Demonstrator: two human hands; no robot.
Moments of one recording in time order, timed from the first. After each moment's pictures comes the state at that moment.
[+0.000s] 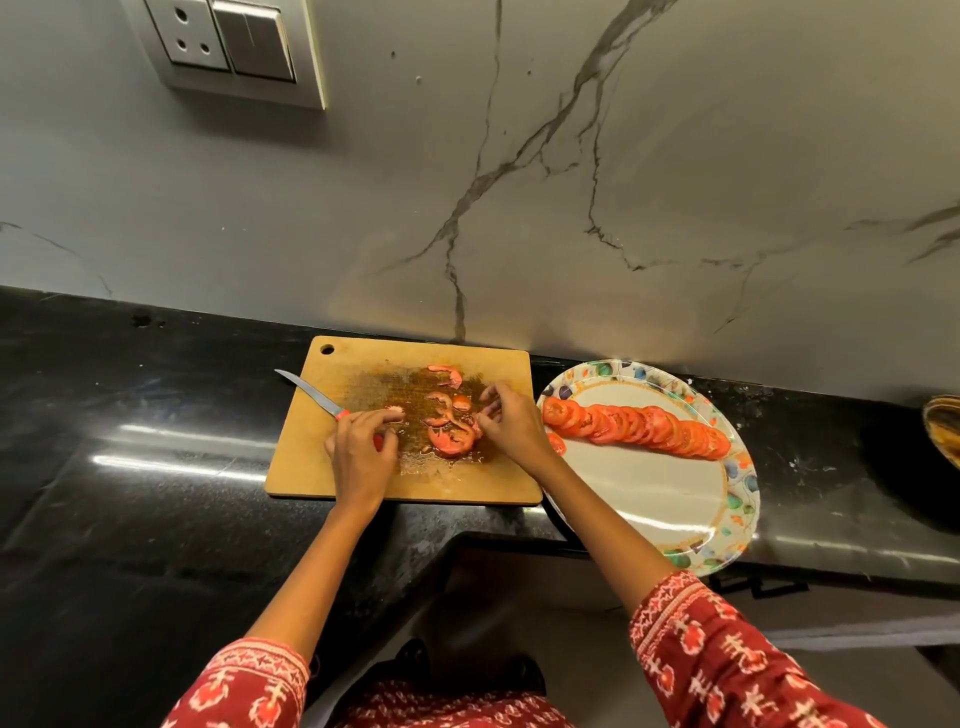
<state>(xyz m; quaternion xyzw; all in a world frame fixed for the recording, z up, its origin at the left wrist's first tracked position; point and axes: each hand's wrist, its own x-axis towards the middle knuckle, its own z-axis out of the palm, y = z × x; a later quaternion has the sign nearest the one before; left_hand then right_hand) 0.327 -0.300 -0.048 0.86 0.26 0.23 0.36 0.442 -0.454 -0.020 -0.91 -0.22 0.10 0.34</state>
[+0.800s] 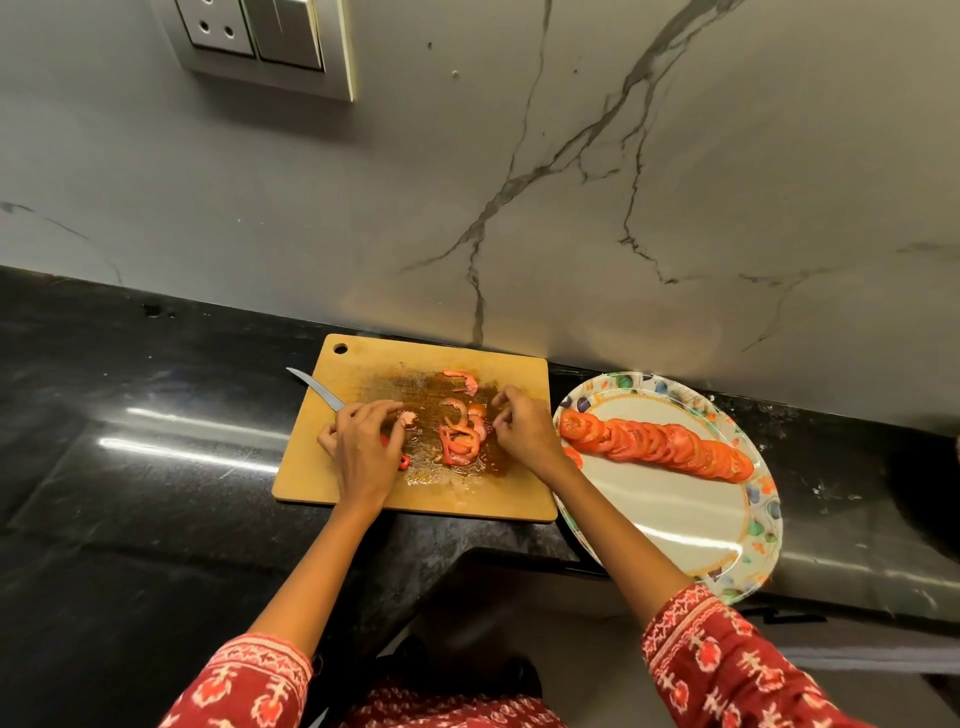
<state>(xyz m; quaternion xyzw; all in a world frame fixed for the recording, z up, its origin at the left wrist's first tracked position) 0.339 -0.286 -0.049 0.89 0.29 0.23 0.28 0.457 -0.442 -0.028 -0.92 -0.22 0.11 0.29</state>
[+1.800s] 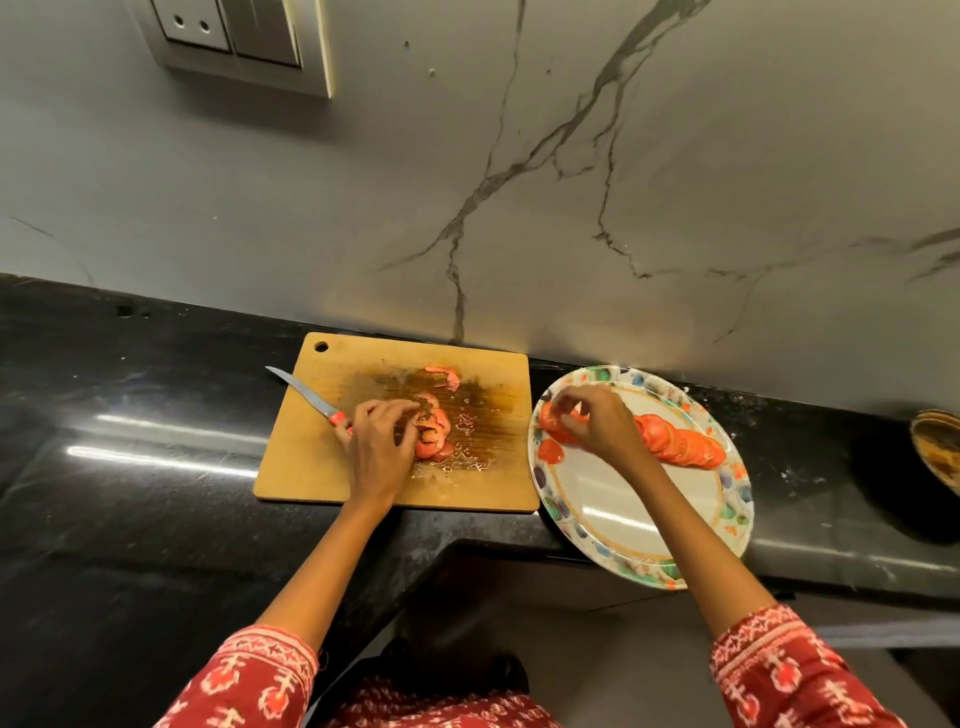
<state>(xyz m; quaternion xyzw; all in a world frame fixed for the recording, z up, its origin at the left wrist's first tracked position) 0.349 -0.316 -0.047 0.89 0.23 0.23 0.31 0.487 -0.551 0.002 -0.94 -0.26 0.05 0.23</state>
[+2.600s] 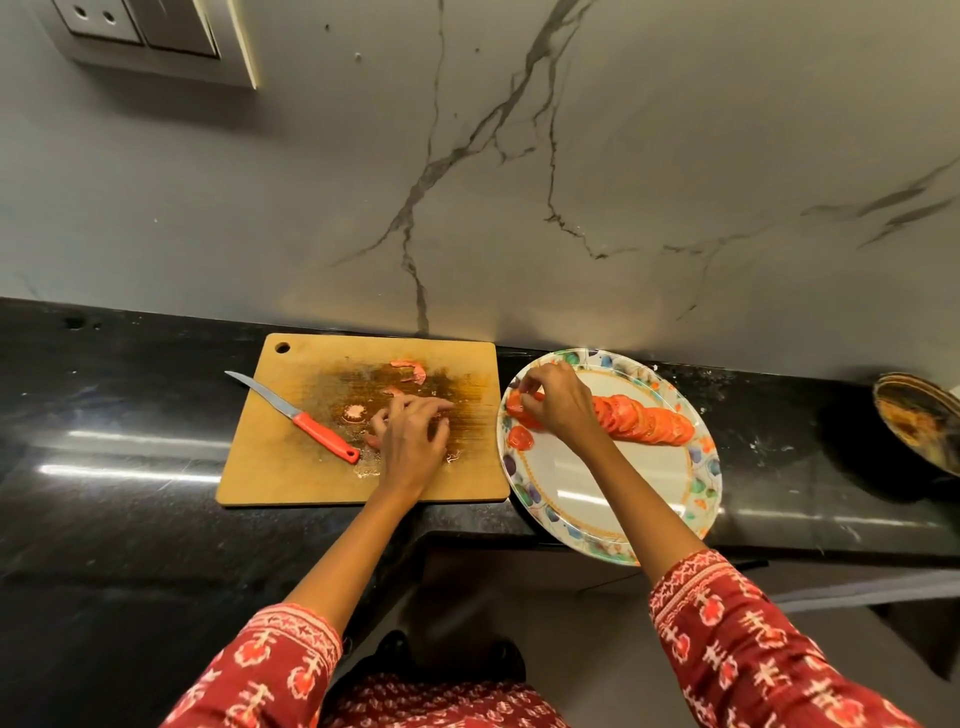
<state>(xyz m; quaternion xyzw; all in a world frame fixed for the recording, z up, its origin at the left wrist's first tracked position) 0.376 -0.367 -0.045 0.91 0.15 0.17 0.34 0.494 -0.535 -0.004 -0.96 -0.21 0.06 0.16</state>
